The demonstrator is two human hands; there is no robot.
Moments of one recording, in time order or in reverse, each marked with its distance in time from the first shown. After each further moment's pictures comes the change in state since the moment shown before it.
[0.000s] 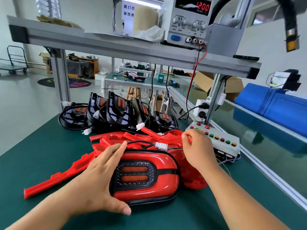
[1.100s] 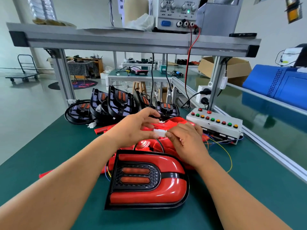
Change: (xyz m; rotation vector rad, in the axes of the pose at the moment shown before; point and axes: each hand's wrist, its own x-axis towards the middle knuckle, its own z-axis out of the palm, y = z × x) left_hand 0.089 0.067 -0.027 -0.305 0.014 0.074; right_hand -0.032 -0.005 0.012 0.093 0.024 -0.297
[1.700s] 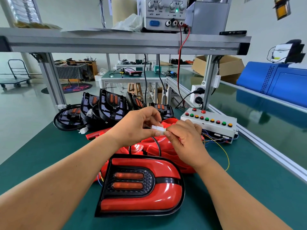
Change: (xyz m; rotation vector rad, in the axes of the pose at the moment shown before) left_hand 0.026 0.011 0.010 -0.037 0.038 0.206; right_hand 0.005 0.005 -0.011 0.087 0.121 -0.019
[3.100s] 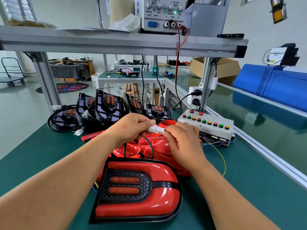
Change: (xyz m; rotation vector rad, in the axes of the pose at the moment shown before) left_hand 0.014 -0.018 0.002 -0.339 -0.021 -0.327; right_hand 0.001 -0.005 -0.001 -0.111 -0.009 0.064
